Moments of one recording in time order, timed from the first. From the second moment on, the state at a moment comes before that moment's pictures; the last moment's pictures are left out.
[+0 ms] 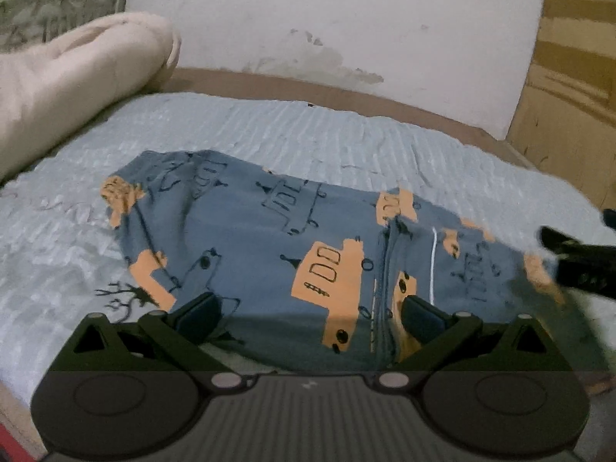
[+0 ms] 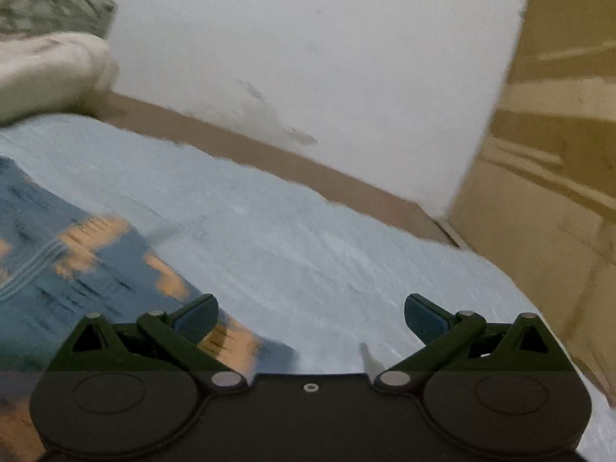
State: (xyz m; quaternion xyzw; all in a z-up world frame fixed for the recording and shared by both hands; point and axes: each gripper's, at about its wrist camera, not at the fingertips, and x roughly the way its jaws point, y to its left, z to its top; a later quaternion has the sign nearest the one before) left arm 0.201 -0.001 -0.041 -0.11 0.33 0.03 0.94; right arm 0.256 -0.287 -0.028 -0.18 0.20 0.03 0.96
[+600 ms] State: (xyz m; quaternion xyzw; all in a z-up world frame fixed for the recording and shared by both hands) left arm 0.166 0.119 0.040 -0.07 0.28 0.14 0.95; right arm 0.268 -0.188 -0.056 -0.15 0.26 0.17 0.94
